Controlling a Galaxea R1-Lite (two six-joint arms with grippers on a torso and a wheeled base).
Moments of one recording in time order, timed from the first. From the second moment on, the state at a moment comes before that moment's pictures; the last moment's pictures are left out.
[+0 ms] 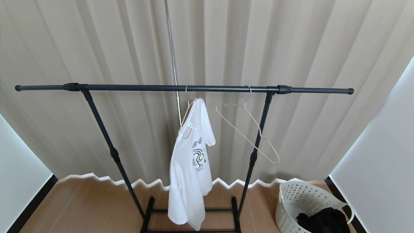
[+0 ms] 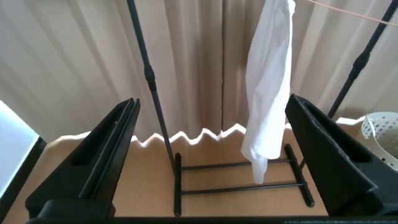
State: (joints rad) left arm 0.11 0.11 0.00 -0.08 -0.12 0.09; right arm 0.04 0.08 0.00 -0.05 0.11 -0.07
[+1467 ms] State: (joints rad) left arm 0.00 0.00 0.00 -0.09 -0.07 0.03; right arm 0.00 0.00 0.00 -0.06 0.12 -0.02
